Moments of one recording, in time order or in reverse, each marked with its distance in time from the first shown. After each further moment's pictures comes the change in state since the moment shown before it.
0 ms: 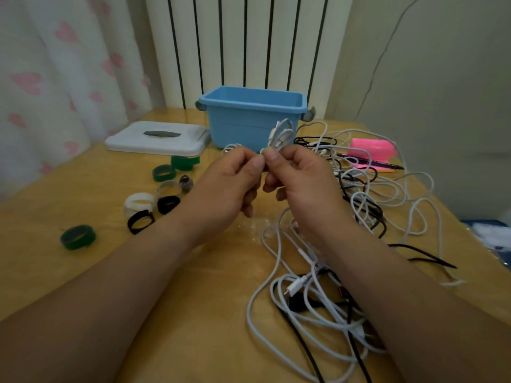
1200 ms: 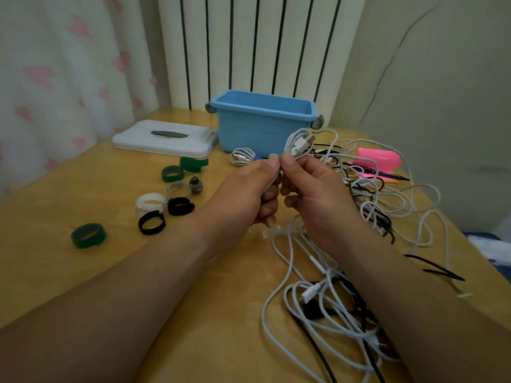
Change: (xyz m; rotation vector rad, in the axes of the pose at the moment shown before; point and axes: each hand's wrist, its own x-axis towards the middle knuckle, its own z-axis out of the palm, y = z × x) left_hand 0.000 0.004 0.011 -0.425 -0.106 -0.140; right_hand 0.003 0.008 0.001 0.174 -0.059 0.072
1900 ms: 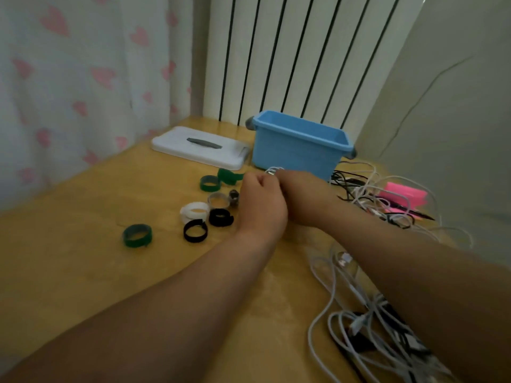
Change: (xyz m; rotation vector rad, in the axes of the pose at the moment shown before) left_hand 0.026 -0.014 -0.025 0.029 0.702 -0.009; right_hand 0.088 0.008 0.057 -1.620 -0.358 -0.262
